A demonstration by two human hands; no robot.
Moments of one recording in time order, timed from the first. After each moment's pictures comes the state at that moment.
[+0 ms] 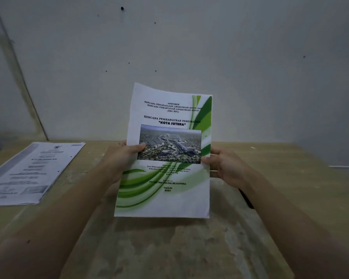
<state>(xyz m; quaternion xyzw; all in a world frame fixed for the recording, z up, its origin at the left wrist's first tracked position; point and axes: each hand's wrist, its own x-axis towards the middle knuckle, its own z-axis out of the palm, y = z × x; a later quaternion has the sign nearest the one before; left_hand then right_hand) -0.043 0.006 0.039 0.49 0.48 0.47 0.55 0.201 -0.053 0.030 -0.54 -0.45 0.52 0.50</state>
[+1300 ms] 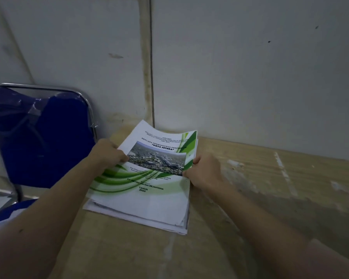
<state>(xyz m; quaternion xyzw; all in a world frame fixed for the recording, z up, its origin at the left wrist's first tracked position) -0.409 0.164 -0.023 0.51 0.75 0.31 0.28 -0.190 0.151 -0.045 -0.68 -0.58 0.30 0.33</state>
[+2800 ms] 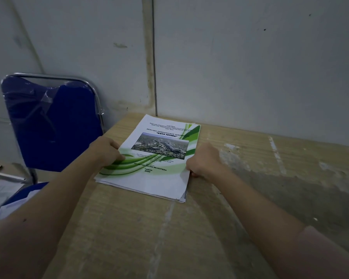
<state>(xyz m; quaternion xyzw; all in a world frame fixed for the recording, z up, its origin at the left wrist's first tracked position) -0.422 0.127 -0.037 0.50 0.78 0.27 0.27 -0.189 0.126 -0.039 -0.70 -0.60 0.31 0.22</state>
